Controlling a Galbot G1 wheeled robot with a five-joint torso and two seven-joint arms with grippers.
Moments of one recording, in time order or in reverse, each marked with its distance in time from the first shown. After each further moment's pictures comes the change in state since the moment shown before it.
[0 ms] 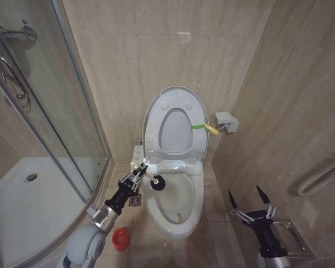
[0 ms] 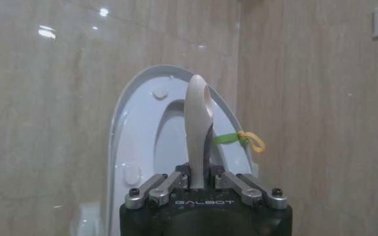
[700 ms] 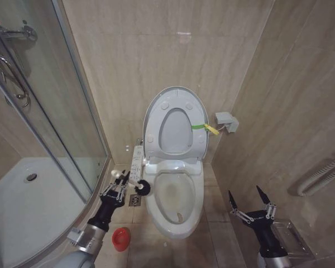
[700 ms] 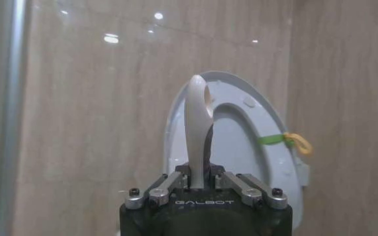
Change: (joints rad) left arm 0.243 -0.080 -0.115 -0.176 0.076 -0.001 -0.147; right arm 0.000 0.000 0.000 0.000 0.000 0.000 0.000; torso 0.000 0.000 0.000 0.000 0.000
